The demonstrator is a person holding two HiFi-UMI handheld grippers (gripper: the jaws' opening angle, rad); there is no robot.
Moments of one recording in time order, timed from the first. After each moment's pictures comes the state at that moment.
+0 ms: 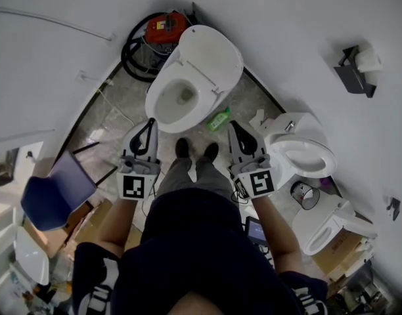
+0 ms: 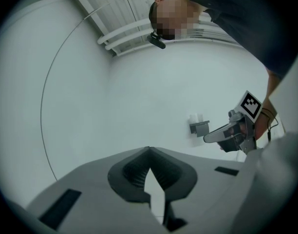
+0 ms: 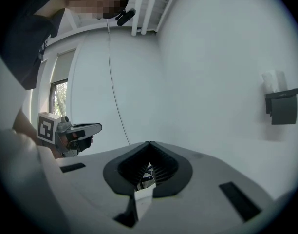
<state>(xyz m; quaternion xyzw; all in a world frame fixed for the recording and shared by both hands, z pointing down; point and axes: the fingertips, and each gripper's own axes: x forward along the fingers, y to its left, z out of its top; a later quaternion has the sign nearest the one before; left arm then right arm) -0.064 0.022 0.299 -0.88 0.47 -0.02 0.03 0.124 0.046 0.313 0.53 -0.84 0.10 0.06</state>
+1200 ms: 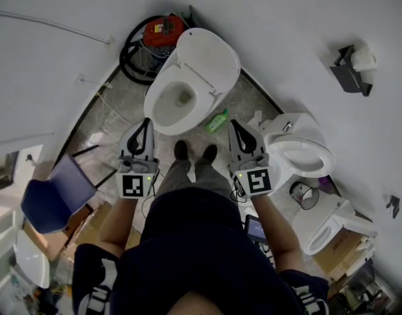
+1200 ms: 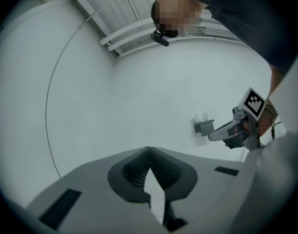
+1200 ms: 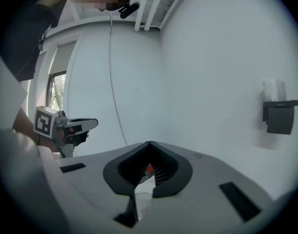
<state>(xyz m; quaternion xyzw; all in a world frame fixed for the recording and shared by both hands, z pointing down) -0.072 0.015 0.300 -0.87 0.49 -0.02 0.03 0.133 0.040 0.311 0.55 -0.83 0.08 0.08</state>
